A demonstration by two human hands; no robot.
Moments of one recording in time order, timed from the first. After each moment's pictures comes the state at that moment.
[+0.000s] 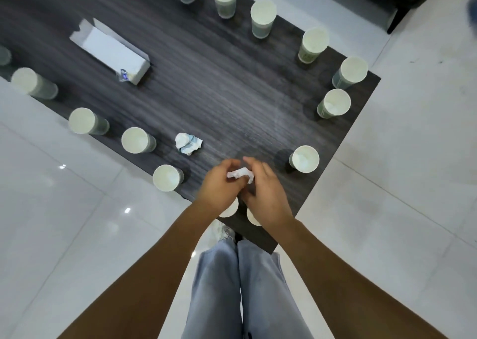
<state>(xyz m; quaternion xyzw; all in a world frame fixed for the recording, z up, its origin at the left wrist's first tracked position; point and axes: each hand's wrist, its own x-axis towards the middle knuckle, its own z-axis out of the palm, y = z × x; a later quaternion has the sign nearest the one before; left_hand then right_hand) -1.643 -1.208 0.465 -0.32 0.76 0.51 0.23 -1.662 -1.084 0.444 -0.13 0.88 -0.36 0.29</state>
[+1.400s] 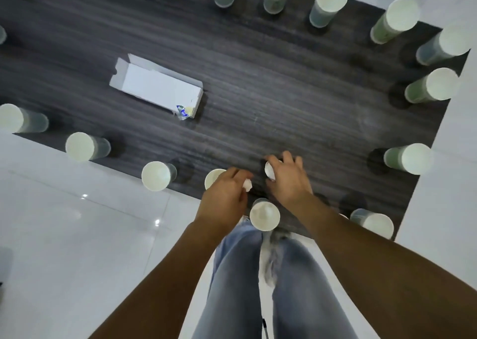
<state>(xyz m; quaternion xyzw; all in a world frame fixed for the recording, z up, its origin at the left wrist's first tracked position) -1.655 -1.452 0.428 -0.05 0.91 0.30 0.28 -1.697 -1.295 0.363 -0.05 0.93 -0.13 0.35</state>
